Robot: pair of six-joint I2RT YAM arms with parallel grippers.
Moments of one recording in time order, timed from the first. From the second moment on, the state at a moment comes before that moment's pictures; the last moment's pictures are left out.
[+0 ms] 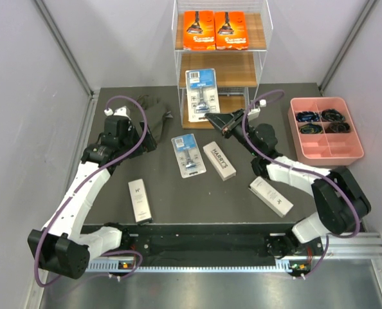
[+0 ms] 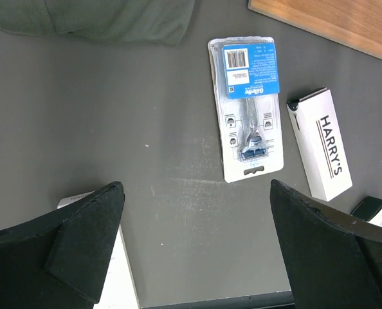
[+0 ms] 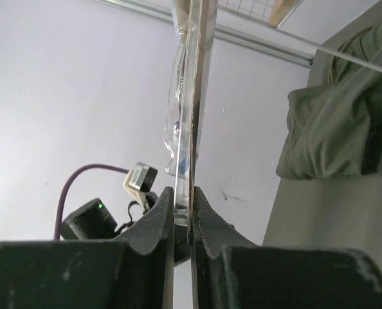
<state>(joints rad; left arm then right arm) -0.25 1.11 1.08 -0.68 -0.02 -0.52 0.56 1.46 0.75 0.93 -0.18 1.35</state>
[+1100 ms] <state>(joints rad) -0.25 1.08 1.07 -0.68 0.02 -0.52 0.53 1.79 1.18 0.72 -0.12 1.43</state>
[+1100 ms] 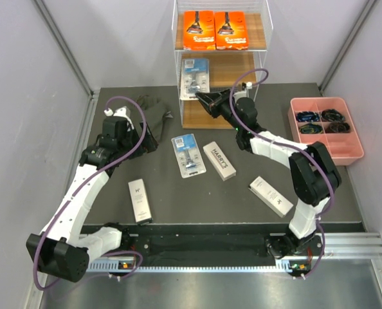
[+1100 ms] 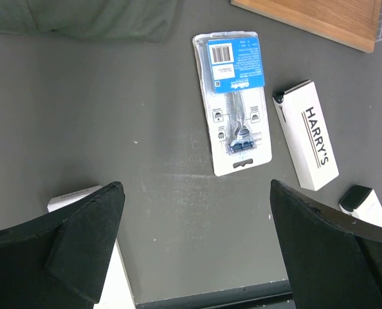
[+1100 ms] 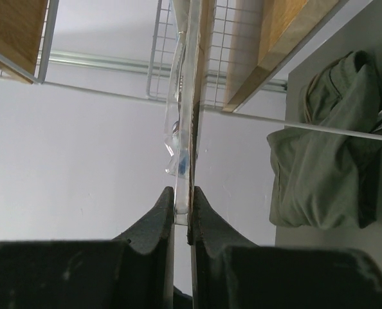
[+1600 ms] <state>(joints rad) -0.25 1.08 1.05 -0.66 0.09 -0.53 0.51 1.84 1.35 0.50 -0.10 1.44</state>
